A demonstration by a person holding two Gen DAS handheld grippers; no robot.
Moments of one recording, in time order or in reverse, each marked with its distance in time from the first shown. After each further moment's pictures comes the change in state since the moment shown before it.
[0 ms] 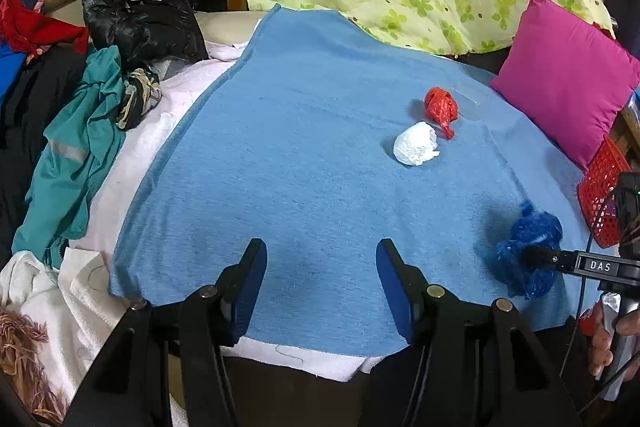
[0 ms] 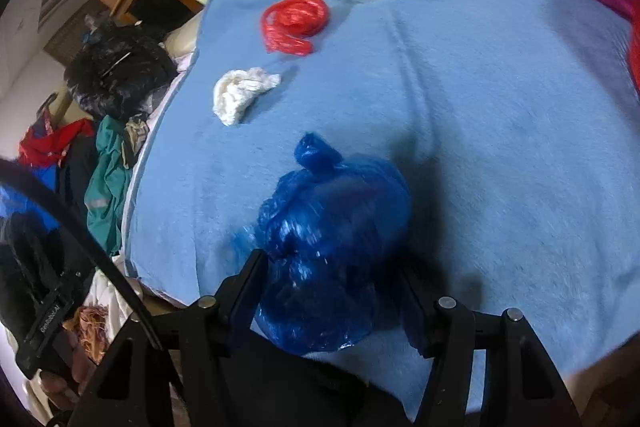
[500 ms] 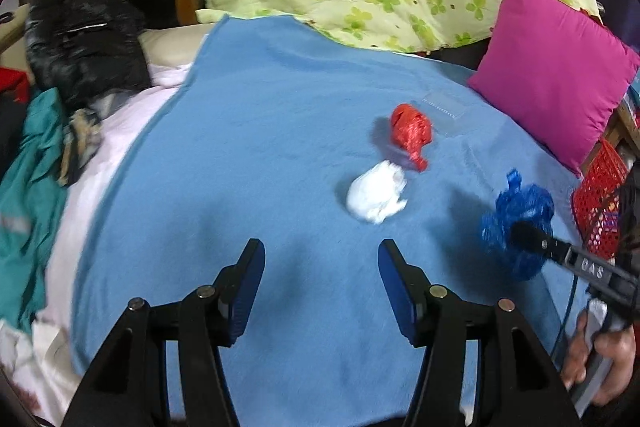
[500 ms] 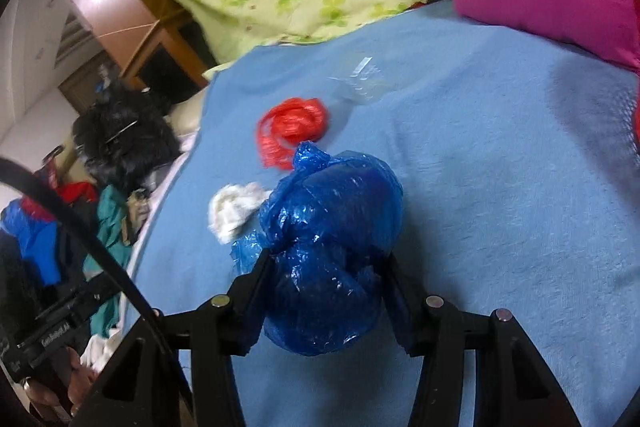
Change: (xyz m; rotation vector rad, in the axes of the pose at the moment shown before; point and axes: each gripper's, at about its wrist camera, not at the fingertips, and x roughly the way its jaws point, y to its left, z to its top) left arm 0.064 -0.054 0.067 0.090 -0.001 -0.076; right arm -0.005 -0.016 0.050 0.050 -0.278 0.002
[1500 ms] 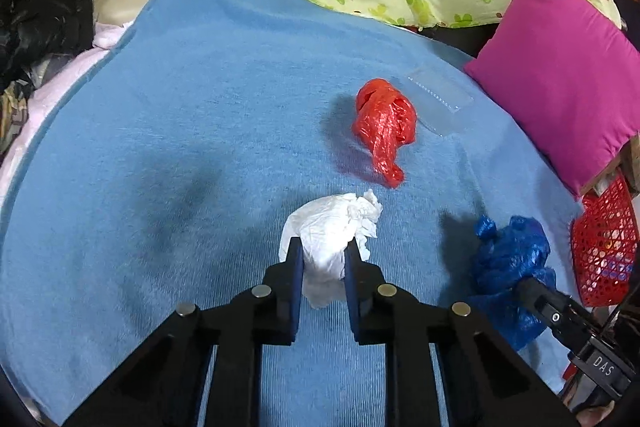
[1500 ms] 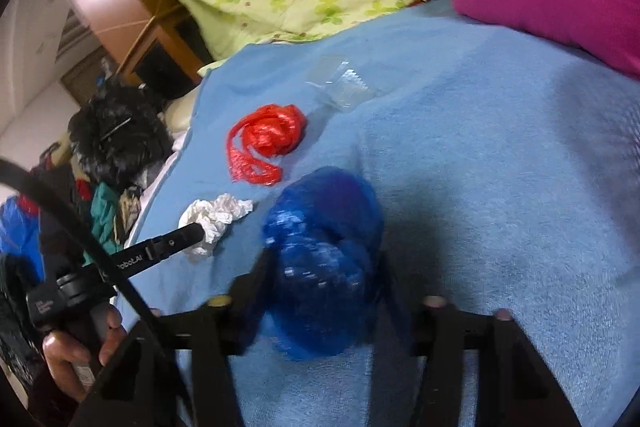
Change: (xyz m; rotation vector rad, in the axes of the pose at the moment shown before) left arm 0.085 -0.045 0.026 -0.086 0.117 -0.098; right arm 0.012 -0.022 0.019 -0.061 0.010 0.018
